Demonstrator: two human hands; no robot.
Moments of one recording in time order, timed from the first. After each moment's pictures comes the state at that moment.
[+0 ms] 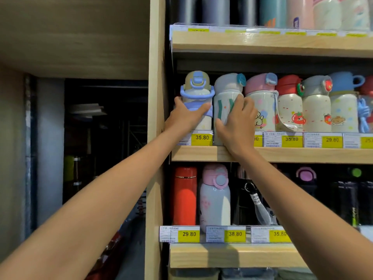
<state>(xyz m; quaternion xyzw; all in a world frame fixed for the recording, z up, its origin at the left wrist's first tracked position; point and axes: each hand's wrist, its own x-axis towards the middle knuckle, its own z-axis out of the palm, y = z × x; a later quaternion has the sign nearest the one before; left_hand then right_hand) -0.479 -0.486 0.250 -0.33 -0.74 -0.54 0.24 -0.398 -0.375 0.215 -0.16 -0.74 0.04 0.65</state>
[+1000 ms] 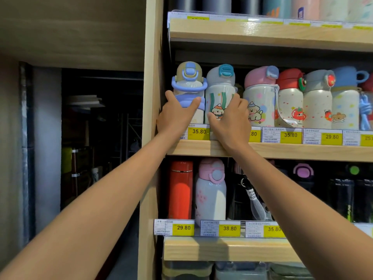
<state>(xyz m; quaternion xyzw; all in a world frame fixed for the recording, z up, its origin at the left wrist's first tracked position) -0.474 -0.494 0.233 -0.29 -0.72 -0.53 0.34 -0.400 -0.383 0.213 -0.18 -0.75 0.09 0.63</state>
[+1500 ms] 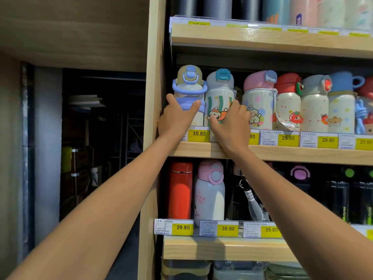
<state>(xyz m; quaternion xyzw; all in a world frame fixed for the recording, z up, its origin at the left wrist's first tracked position) -0.472 -0.494 0.232 -0.29 -0.72 -0.53 0.34 -0.396 -0.382 0.212 -0.18 -0.76 0.09 0.62</state>
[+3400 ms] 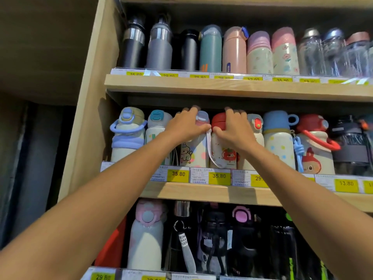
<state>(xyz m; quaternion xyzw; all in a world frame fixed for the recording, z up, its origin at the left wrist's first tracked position) -0.379 -0.351 0.322 -0.37 -0.79 -0.27 0.42 -0.306 -0.214 0.307 -0.09 -0.82 -0.02 0.57</state>
